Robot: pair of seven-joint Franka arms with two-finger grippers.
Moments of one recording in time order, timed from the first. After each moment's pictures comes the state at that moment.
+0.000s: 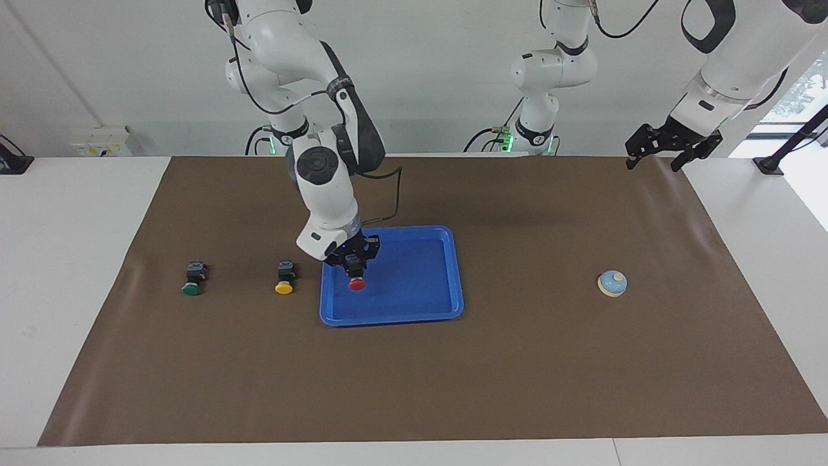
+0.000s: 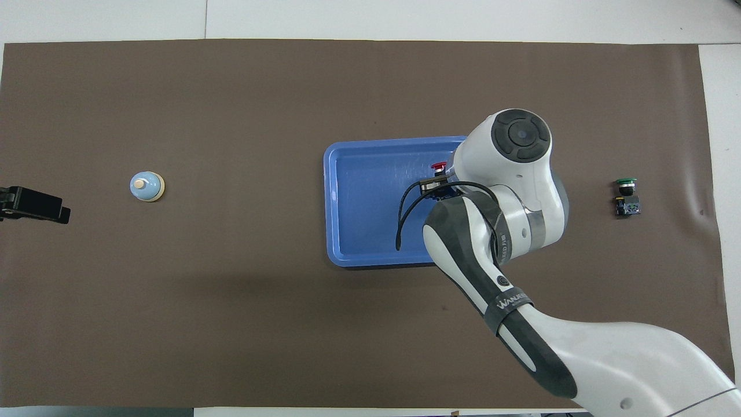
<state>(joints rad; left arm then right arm) 0.06 -0.08 -0.04 -1.70 -0.02 1.52 0.14 0.48 0.35 -0.09 -1.86 0.13 2.18 0.18</state>
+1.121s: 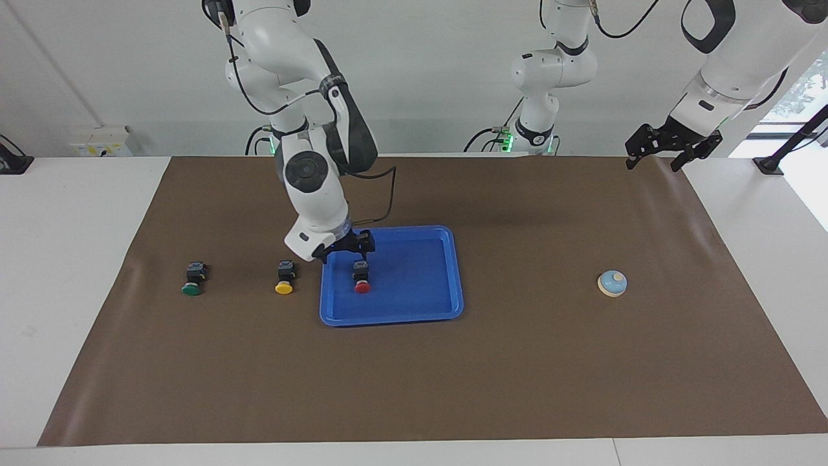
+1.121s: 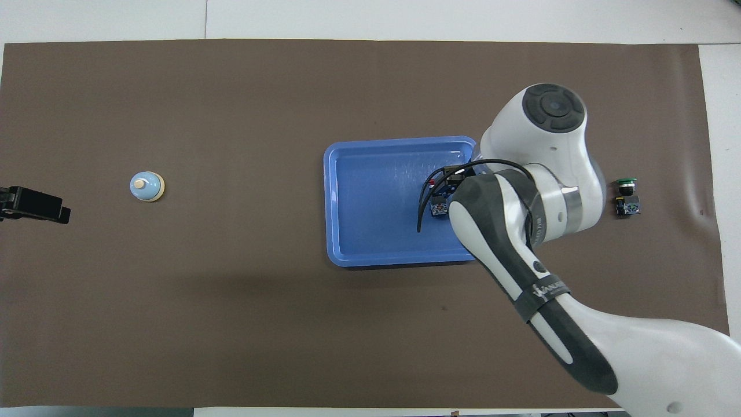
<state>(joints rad) 0.06 -0.08 -0.04 -1.70 -0.02 1.52 0.14 0.39 0.29 -0.12 -1.78 0.13 1.97 0.17</state>
